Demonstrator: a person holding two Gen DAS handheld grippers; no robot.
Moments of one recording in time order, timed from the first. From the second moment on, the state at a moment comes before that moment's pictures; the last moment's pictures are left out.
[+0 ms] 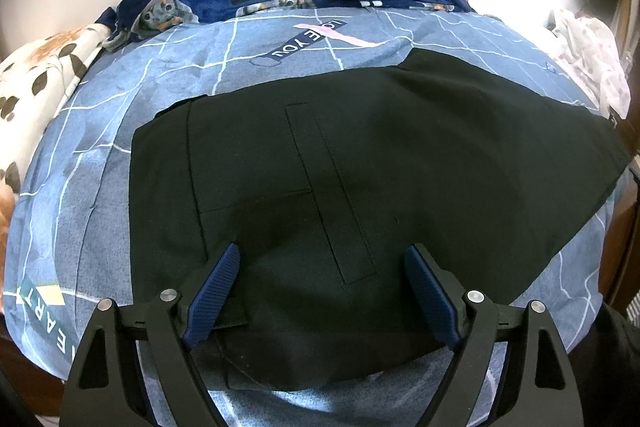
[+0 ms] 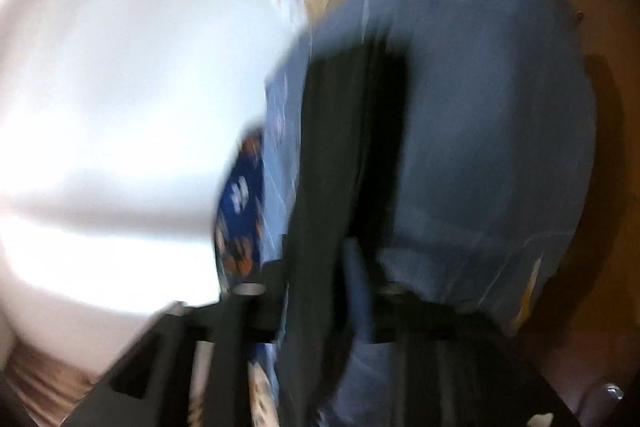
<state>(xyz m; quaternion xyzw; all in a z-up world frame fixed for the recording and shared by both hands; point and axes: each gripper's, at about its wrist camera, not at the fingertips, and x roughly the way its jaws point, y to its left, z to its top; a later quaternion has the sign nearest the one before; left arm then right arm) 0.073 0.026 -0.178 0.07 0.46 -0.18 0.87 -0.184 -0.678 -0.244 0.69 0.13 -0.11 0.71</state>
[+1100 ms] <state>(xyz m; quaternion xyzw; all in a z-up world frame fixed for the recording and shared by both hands) 0.073 0.027 -0.177 0.07 0.46 -0.17 0.87 -0.195 -0.744 -0.245 0.64 0.17 -0.22 0.71</state>
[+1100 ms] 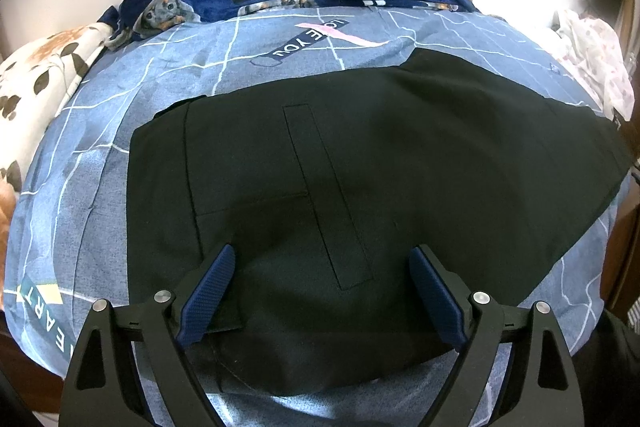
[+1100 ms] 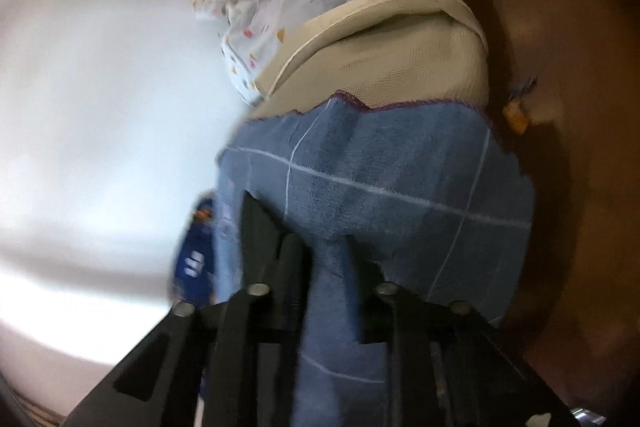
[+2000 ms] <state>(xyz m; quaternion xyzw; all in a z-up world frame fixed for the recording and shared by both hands) 0.075 0.031 -0.177 0.07 0.47 -0.18 0.86 -0.161 -0.736 -0.226 0.58 0.25 -0.22 0.74</state>
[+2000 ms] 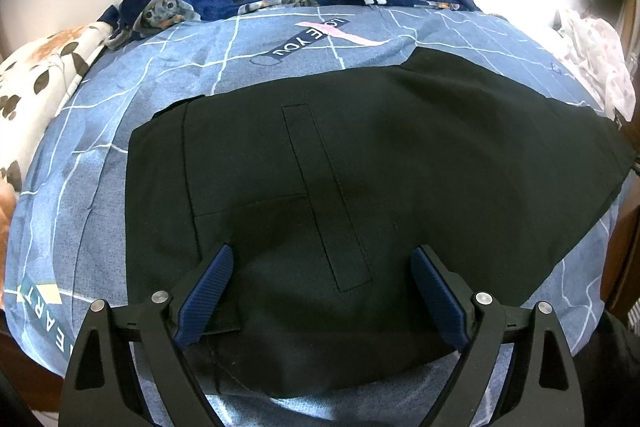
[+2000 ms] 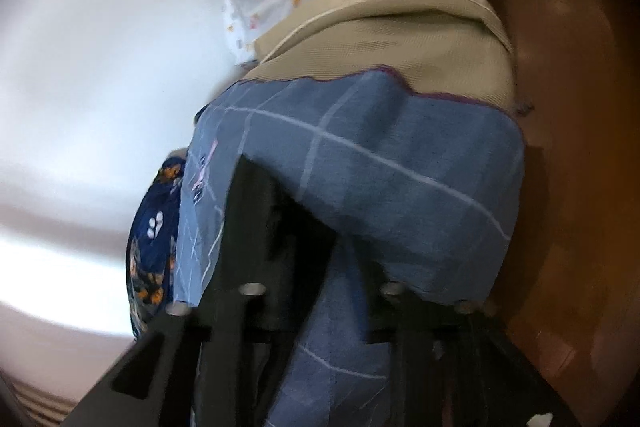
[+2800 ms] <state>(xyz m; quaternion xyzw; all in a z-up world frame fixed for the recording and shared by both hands) 0.077 0.032 -0.179 0.07 0.47 -0.18 0.86 -0.119 -0.743 -0.203 0.45 0.35 -0.26 0.78</state>
